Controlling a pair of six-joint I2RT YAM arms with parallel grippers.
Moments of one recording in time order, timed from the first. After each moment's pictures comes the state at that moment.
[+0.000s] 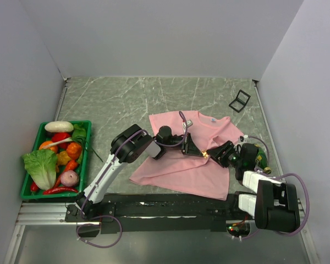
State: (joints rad) left arm -0.78 2.54 1.33 1.32 0.97 -1.22; right arm -0.16 1.15 0.13 0.43 -0.62 0.83
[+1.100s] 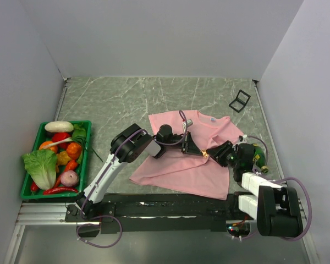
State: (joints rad) left arm -0.78 2.54 1.34 1.27 0.97 -1.26; right arm -0.08 1.10 0.12 0.42 -0.49 0.85
